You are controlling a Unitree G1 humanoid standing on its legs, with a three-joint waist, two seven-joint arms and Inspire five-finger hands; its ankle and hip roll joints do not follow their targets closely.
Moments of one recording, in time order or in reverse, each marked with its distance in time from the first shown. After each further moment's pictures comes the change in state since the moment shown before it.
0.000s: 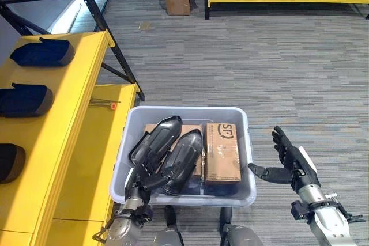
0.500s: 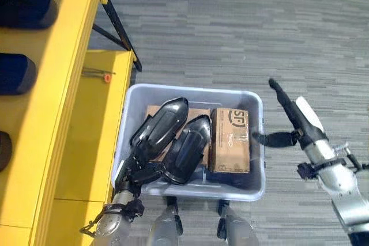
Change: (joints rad) left arm -0.024 0.085 -0.014 -0.036 0.000 -0.010 0.012; right arm -0.417 -0.338 0.088 -0.039 -0.292 -0.011 -0.095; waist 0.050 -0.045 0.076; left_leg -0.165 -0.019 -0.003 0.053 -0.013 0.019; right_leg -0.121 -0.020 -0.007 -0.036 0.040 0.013
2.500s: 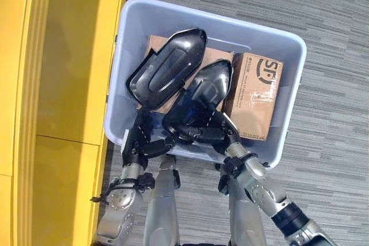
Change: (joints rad) left arm -0.201 0.026 -0.104 -0.050 0.099 -0.080 0.203; right arm -0.221 0.487 0.452 0.286 0.875 0.036 -0.093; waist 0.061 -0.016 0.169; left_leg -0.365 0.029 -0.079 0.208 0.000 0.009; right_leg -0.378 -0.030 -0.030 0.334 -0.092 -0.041
